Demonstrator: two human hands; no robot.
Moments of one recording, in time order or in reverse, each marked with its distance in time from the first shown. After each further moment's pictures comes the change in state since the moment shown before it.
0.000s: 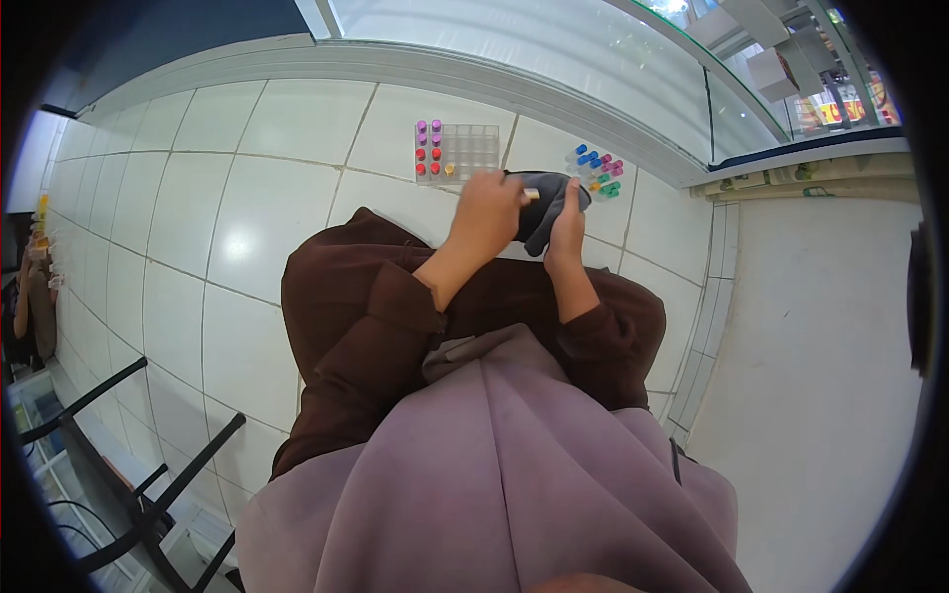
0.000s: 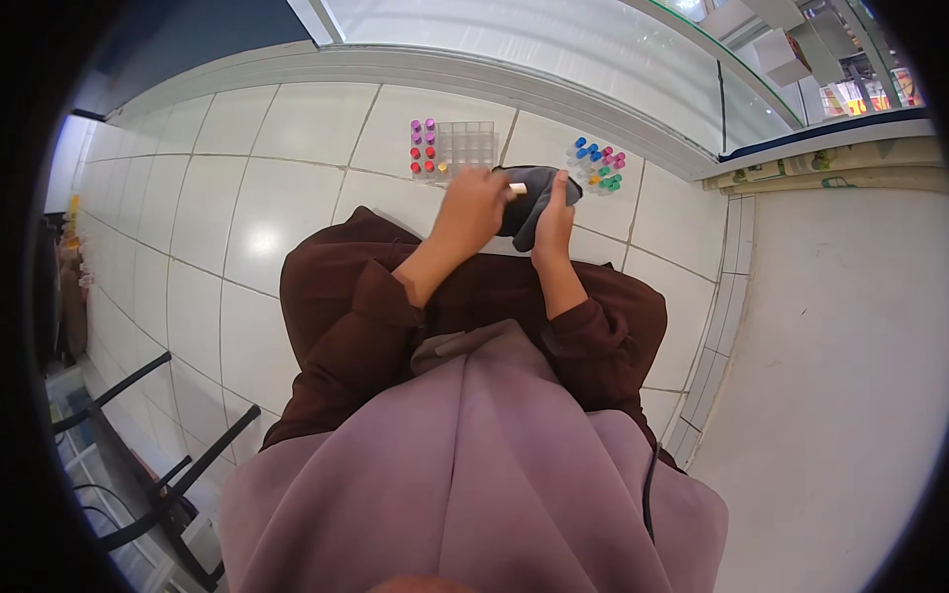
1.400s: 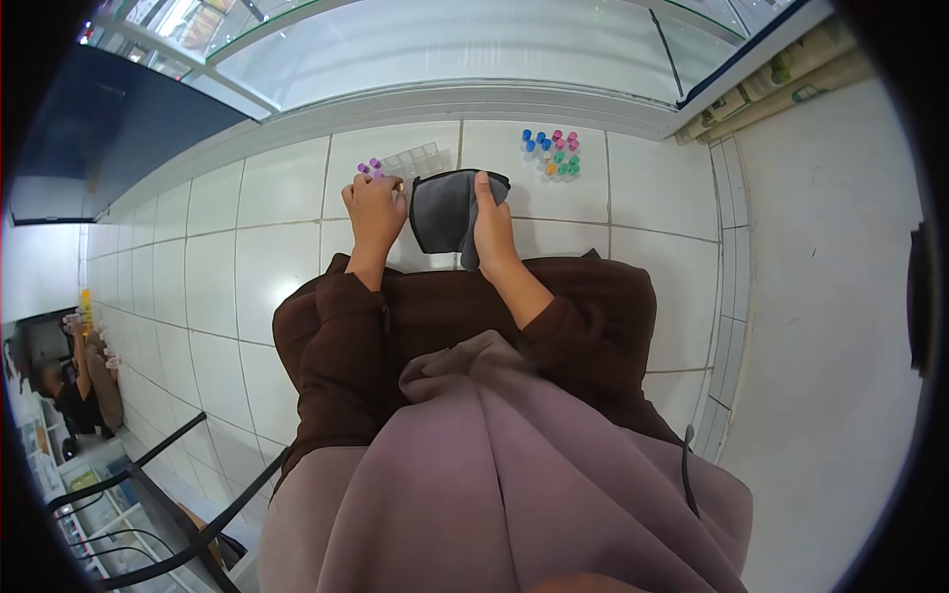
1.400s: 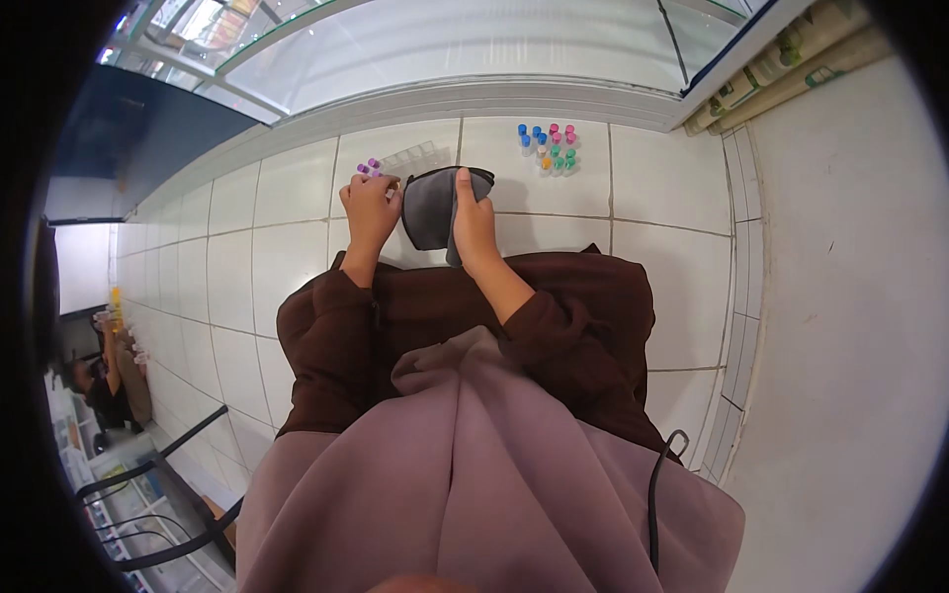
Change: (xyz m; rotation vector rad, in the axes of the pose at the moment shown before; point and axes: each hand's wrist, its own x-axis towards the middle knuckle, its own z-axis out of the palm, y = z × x) left_hand 0.024 -0.076 -0.012 0.499 0.064 -0.002; right_hand -0.015 -0.014 0.018 0.006 -0.048 0.053
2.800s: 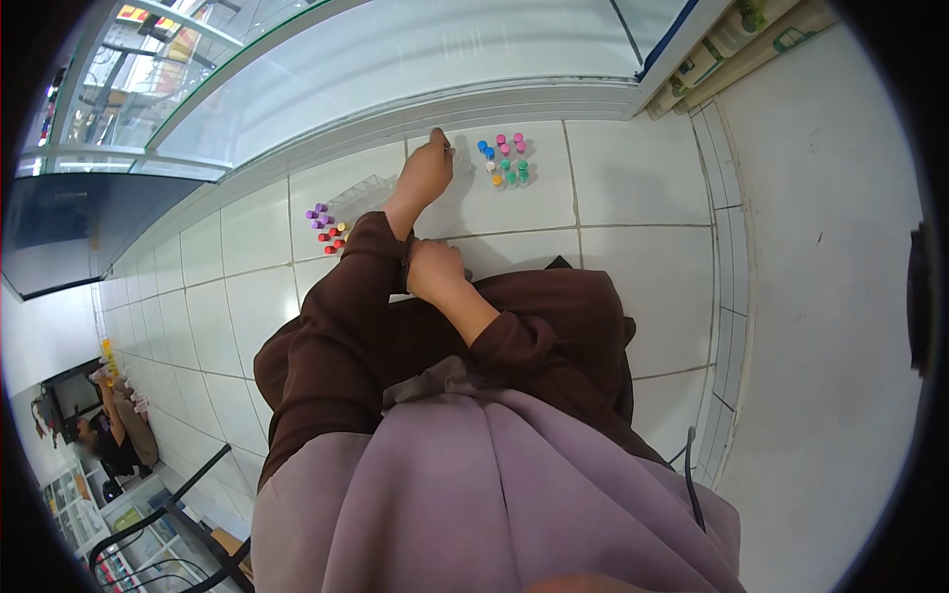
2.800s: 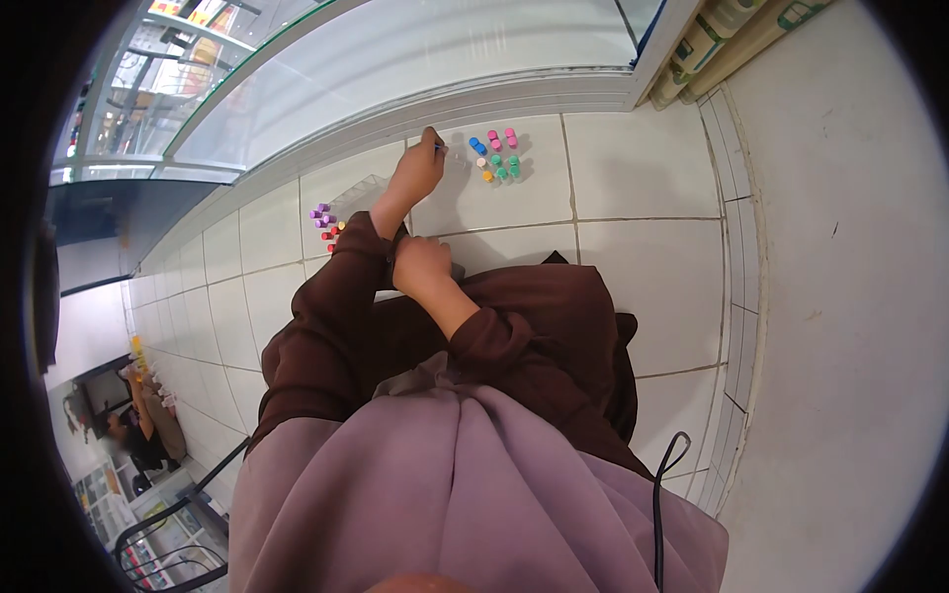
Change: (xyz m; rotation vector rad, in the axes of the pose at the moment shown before) left_hand 0.109 0.118 0.116 -0.438 -0.420 0.063; right_hand 0.025 0.025 -0.021 -1.204 -0.364 -0.217
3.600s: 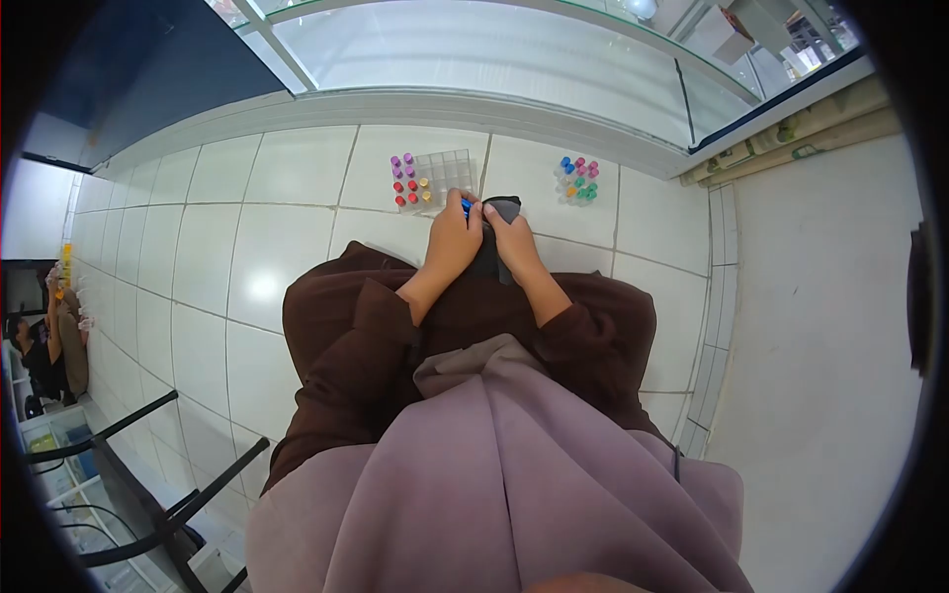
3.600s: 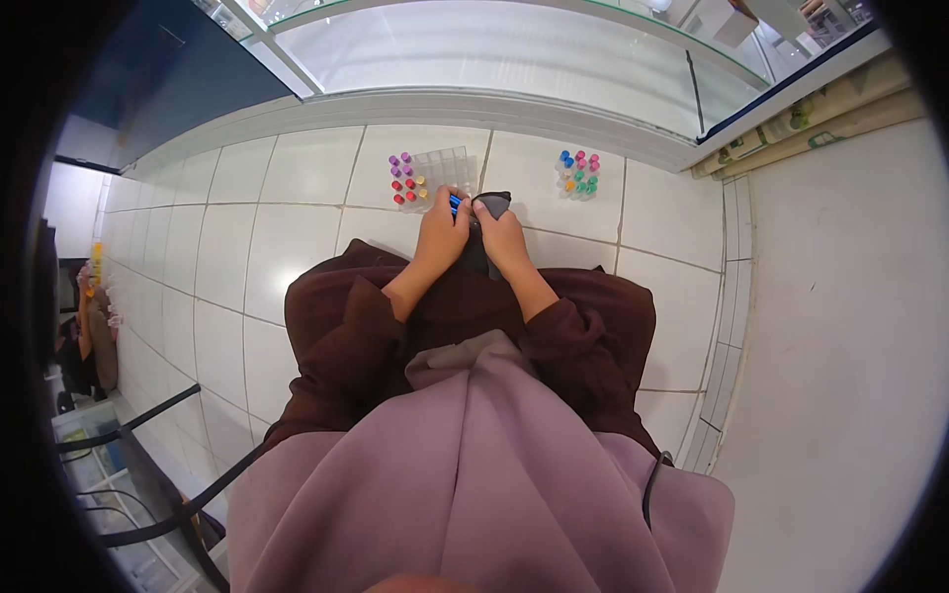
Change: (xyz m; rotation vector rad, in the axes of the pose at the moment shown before) left_hand -0.181 0.019 -0.068 -0.490 0.421 -0.272; right_hand -0.004 -0.006 0.006 0.707 0.238 0.086
